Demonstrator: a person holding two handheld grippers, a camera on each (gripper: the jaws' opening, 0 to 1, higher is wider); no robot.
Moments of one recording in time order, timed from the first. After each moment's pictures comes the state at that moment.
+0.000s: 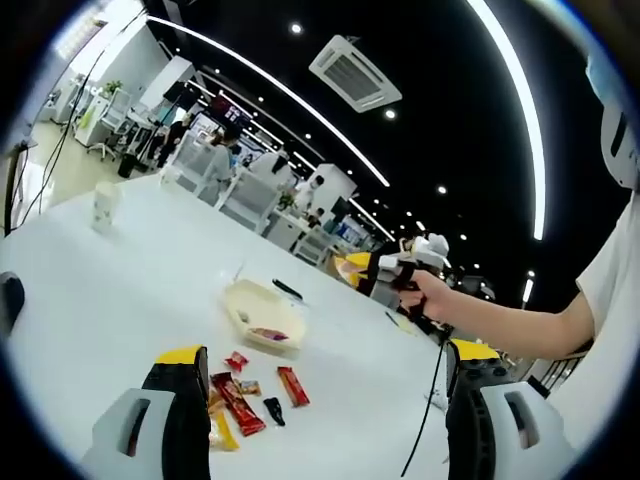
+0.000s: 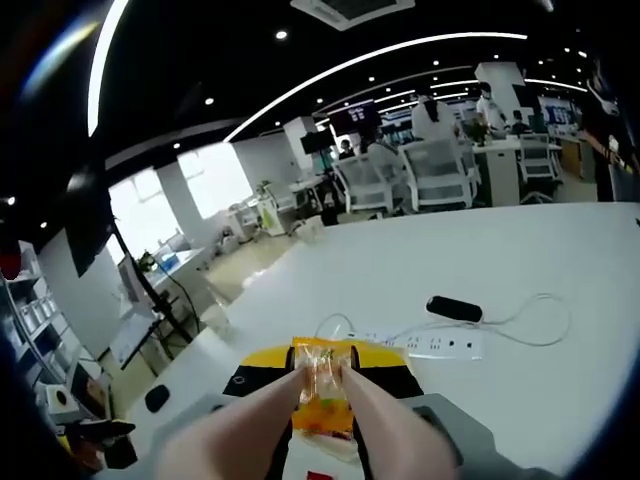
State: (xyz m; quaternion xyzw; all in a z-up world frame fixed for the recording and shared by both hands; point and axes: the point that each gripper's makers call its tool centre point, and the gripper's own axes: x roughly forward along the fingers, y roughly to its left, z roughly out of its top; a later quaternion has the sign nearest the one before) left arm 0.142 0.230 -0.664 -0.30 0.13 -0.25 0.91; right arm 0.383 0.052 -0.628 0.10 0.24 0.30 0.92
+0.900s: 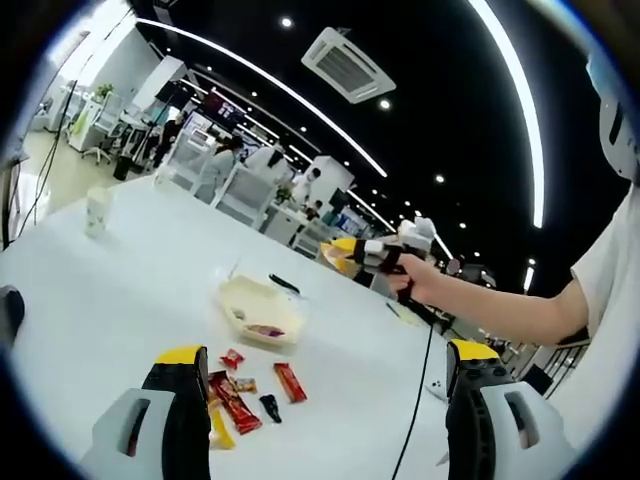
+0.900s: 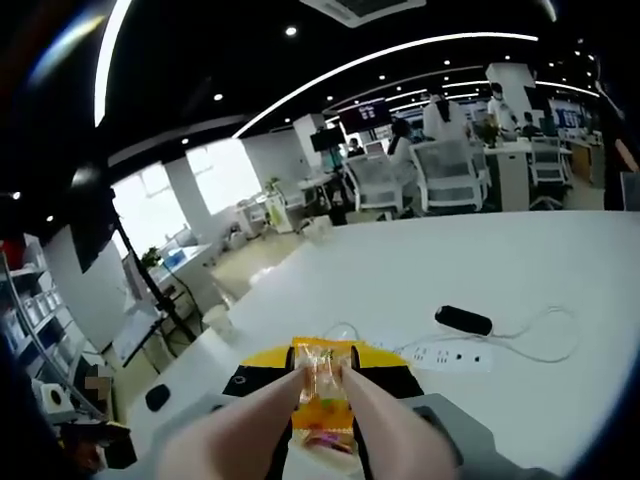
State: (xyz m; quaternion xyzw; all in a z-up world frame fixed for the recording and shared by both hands) left arm 0.141 0.218 -0.658 -0.28 0.15 -0.25 0.91; right arm 0.402 0.063 -0.625 0.10 0.24 0.32 0.91
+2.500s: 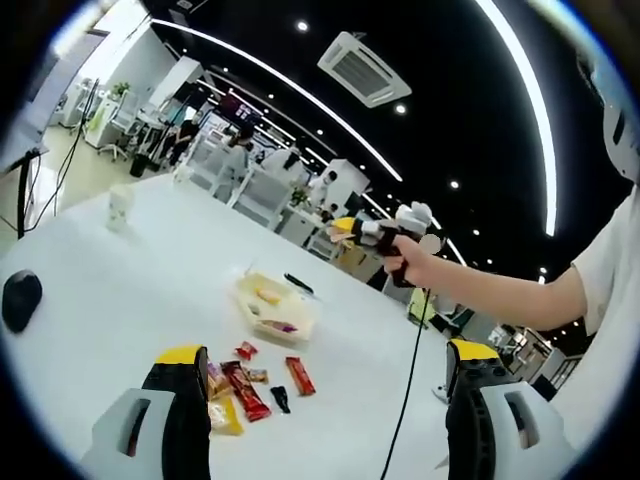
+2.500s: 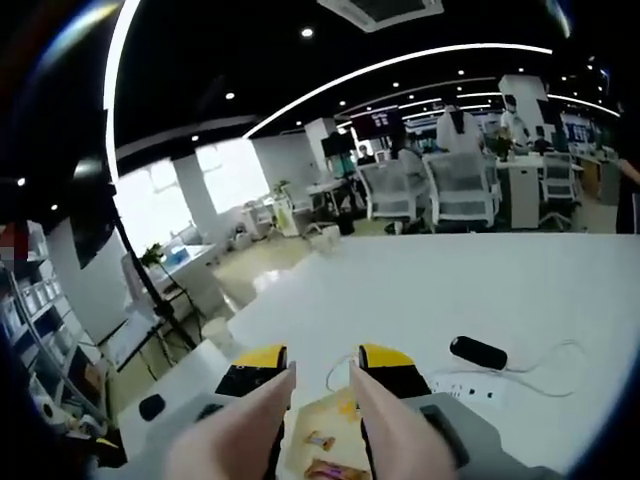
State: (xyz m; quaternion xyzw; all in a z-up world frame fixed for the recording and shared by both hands) left arm 0.128 0.233 -0.664 -0.29 0.15 -0.22 0.92; right arm 0.451 0.090 -0.619 0.08 0.22 0.33 0.91
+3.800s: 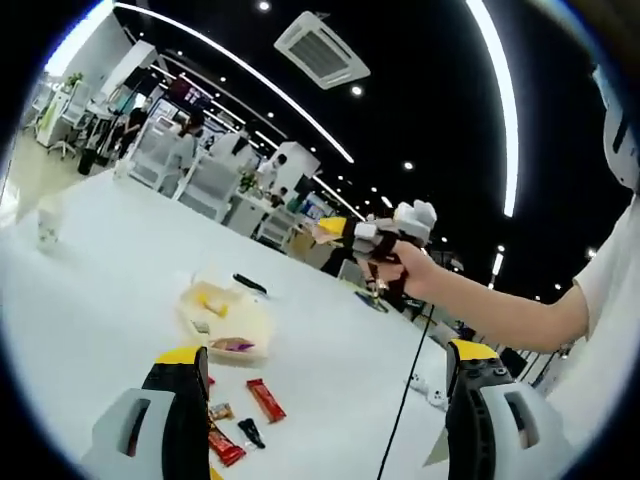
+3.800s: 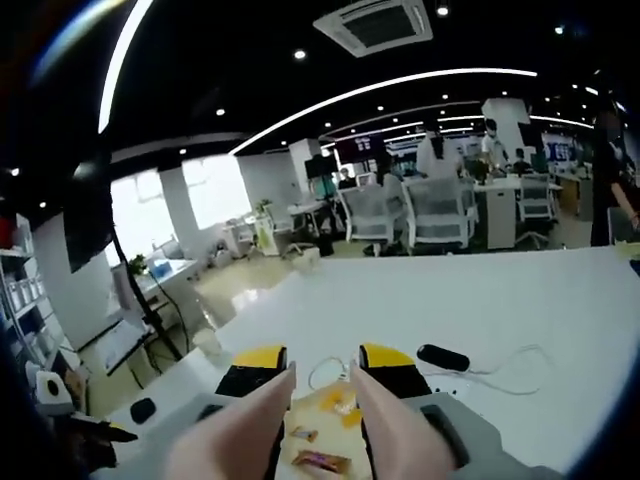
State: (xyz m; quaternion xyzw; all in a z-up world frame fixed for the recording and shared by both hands) left arm 0.179 0.193 -0.647 -0.27 0.17 -0.34 0.89; right arm 0.402 0.053 -0.583 0.06 0.18 0.28 0.94
